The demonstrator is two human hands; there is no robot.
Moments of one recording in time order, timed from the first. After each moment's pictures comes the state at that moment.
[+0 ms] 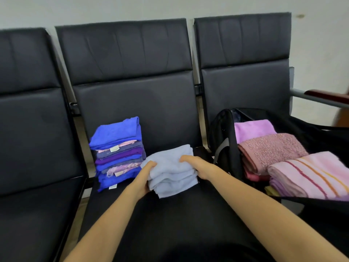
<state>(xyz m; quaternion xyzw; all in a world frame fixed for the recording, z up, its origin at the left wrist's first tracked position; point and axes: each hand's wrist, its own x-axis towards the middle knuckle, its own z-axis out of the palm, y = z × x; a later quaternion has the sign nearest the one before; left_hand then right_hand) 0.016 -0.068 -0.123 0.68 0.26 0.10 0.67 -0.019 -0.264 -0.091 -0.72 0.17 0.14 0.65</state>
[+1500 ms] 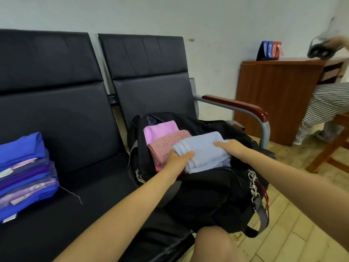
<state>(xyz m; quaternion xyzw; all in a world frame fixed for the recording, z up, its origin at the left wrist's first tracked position) -0.182 -0.360 -0.045 0.71 -0.21 -0.26 0.62 -0.278 -0.544 -0.020 -0.80 0.38 -0.12 0.45</state>
